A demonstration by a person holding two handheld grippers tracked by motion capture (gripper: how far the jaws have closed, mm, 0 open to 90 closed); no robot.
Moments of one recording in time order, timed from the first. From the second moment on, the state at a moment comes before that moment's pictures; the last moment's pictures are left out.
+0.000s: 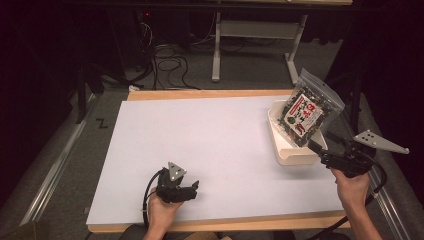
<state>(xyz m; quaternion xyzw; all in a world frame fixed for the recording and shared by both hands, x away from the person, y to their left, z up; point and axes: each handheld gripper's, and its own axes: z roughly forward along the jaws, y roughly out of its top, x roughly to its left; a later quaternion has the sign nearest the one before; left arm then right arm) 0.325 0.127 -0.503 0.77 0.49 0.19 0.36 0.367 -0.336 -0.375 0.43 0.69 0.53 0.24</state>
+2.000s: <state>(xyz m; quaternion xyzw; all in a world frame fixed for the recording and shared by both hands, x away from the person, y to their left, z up) 0.324 0.123 -0.503 0.78 0.48 0.20 0.35 0.361 -0.272 -0.455 0.39 0.75 0.50 0.19</state>
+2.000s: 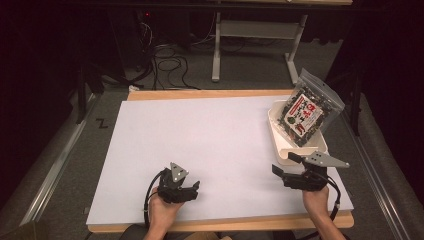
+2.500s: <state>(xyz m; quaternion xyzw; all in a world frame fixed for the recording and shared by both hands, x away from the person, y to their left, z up) 0.325 0.123 -0.504 0.78 0.48 0.20 0.35 0.372 -0.246 -0.468 0.35 0.79 0.47 0.16</state>
